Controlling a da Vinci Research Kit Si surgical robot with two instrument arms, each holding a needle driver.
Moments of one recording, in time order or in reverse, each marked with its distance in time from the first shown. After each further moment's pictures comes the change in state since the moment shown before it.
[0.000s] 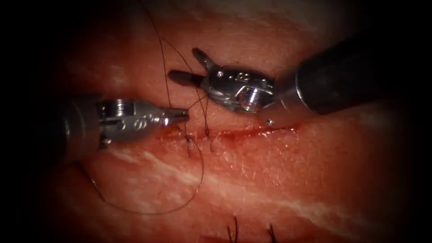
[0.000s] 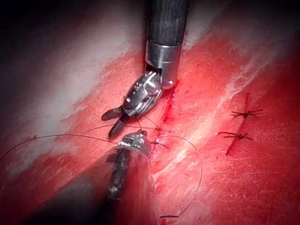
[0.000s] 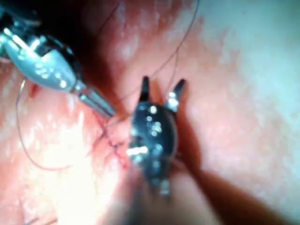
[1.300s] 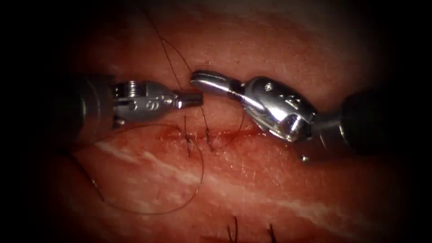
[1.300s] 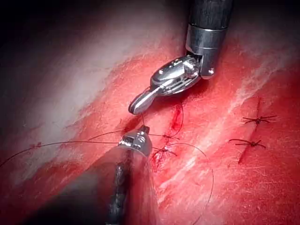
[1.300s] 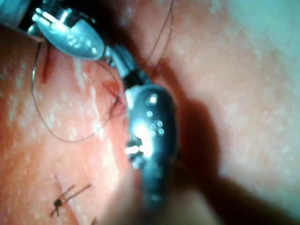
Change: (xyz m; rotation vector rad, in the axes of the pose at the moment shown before) right arm 0.003 0.001 -0.009 0.488 0.433 0.111; left arm 0.001 -0.002 0.002 -0.005 0.074 0.004
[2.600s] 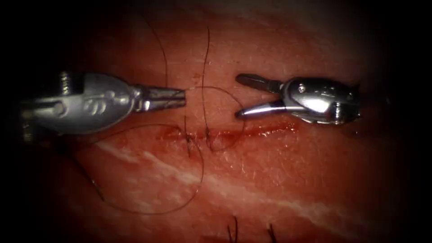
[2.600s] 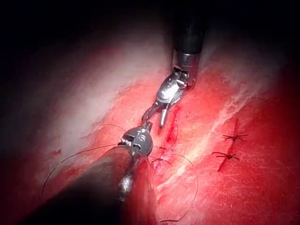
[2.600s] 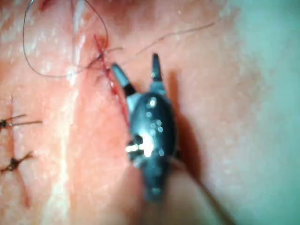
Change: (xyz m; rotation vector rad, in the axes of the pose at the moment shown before) right arm -0.002 0.004 -0.004 0.197 -0.236 -0.166; left arm 0.009 -0.003 -0.012 -0.022 0.120 -0.041
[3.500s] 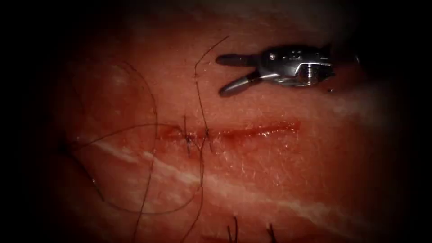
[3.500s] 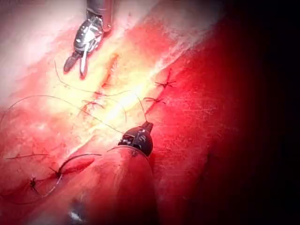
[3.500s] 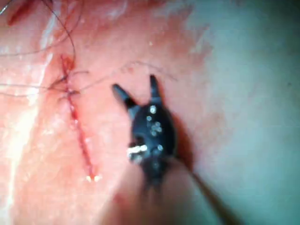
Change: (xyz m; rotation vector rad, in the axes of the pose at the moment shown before) right arm 0.000 0.005 0.001 0.157 -0.162 -0.030; left arm -0.001 0.020 -0.007 -0.126 -0.006 -0.071
